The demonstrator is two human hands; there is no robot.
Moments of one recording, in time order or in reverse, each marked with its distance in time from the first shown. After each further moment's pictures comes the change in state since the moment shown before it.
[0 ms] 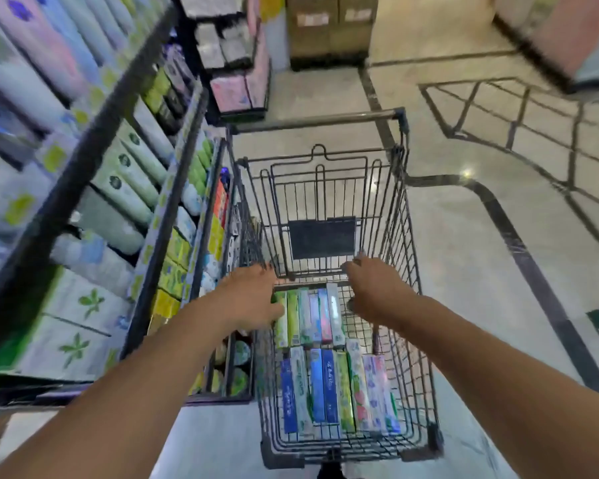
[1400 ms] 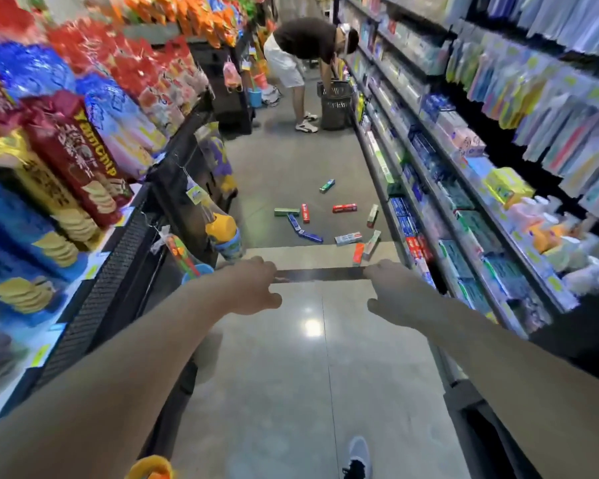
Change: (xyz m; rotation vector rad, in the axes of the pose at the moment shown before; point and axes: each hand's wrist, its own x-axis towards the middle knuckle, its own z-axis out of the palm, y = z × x) left_hand -0.777 -0.374 0.433 -0.734 0.212 -1.330; right_hand -0.302 -0.867 0.183 -0.493 -0.108 -1.439
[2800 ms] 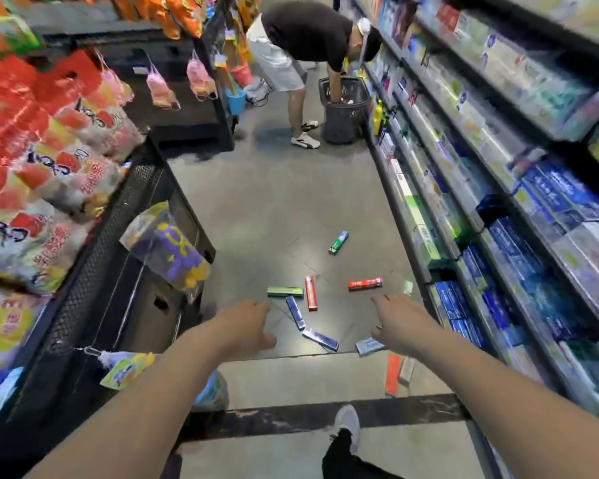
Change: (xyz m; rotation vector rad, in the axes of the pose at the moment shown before) left_hand 0.758 -0.261 -0.255 -0.110 -0.203 -0.028; right_hand 0.814 0.127 -0.140 0.053 -0.219 0.094
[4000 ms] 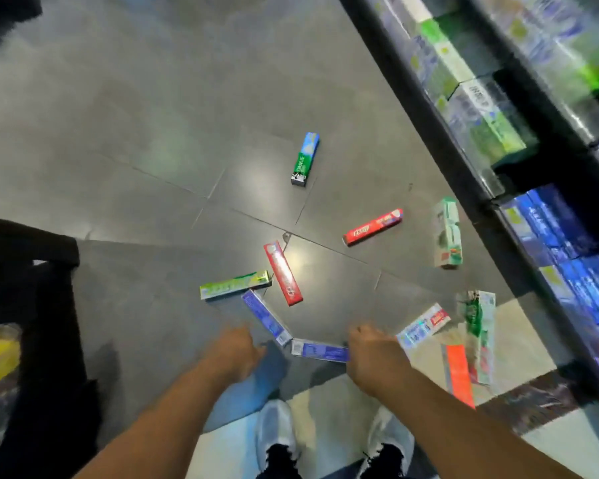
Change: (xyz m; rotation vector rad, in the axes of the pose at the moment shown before) left_hand 0.650 -0.091 0.255 -0.076 -0.404 -0.111; right_hand 0.514 0.047 0.388 0.277 -0.231 0.237
